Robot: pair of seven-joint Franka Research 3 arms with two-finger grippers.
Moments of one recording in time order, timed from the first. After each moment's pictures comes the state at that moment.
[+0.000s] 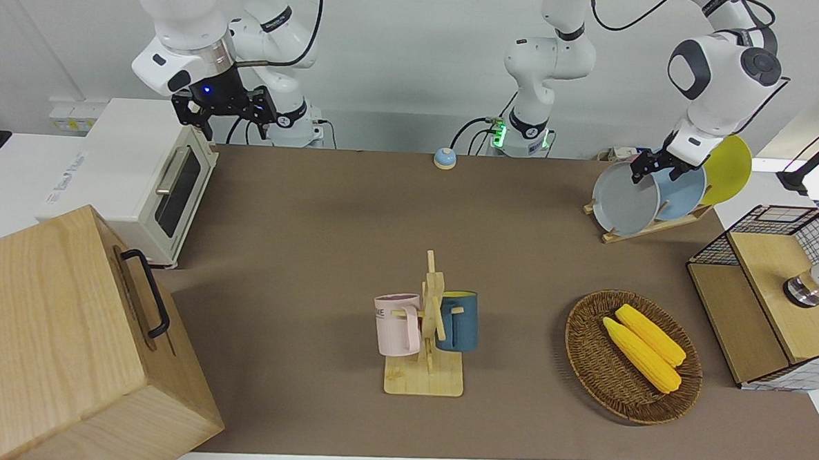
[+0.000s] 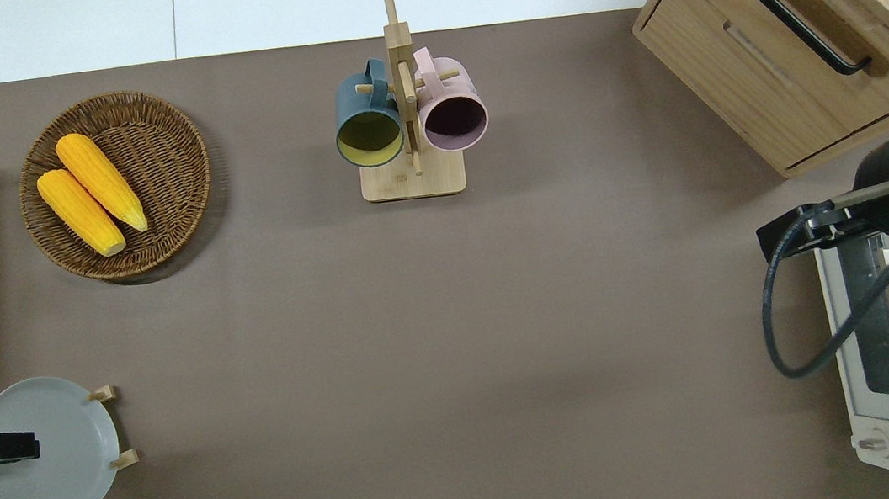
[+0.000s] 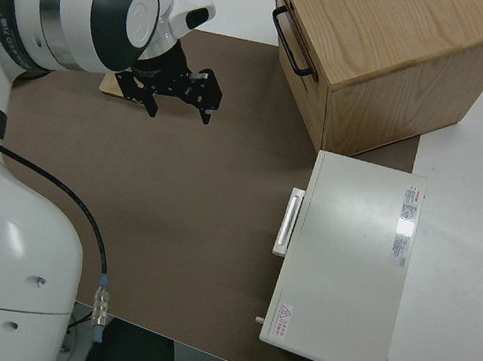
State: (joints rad) left arm 0.00 -0.23 0.31 -2.27 0.13 1.94 0.15; right arm -0.26 0.02 0.38 -1.48 -0.03 1.38 0.04
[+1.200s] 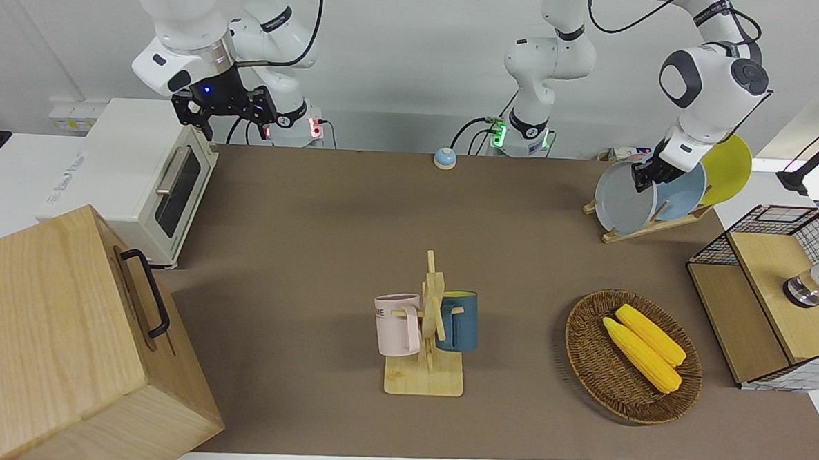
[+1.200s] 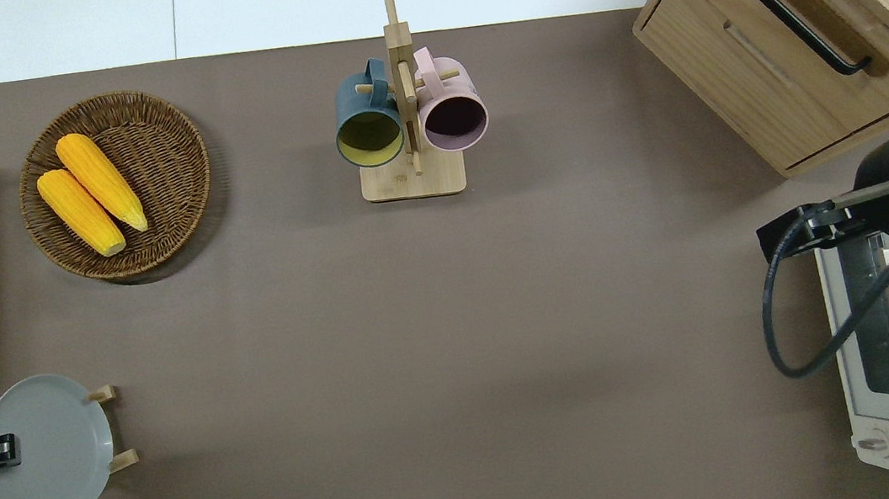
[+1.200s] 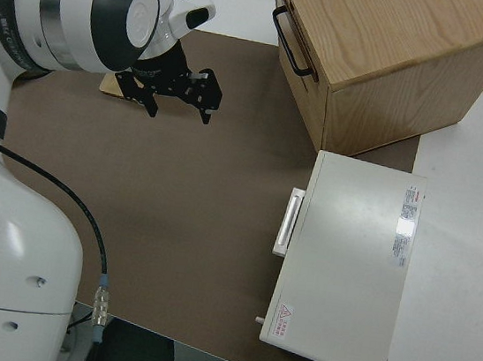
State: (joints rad) left arm 0.00 -0.24 0.31 -2.28 0.11 1.94 0.15; right arm -0.26 0.02 0.38 -1.48 -0.03 1.38 0.04
